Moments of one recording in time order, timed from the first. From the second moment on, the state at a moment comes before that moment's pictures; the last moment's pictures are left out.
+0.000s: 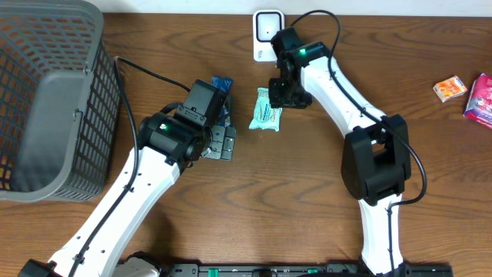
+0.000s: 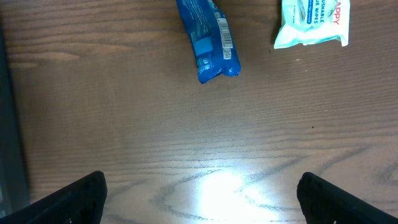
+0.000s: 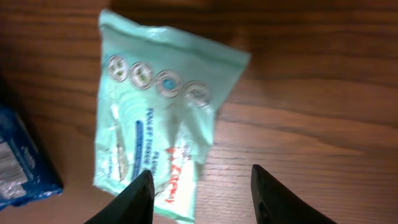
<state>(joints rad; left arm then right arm) -0.49 1.39 1.26 -1.05 -0.14 -0.28 0.41 2.25 1.92 -1.08 -0.08 0.41</state>
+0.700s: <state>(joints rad) -0.49 1.39 1.26 -1.05 -0.14 -0.28 0.50 2.25 1.91 -1.06 0.14 0.47</state>
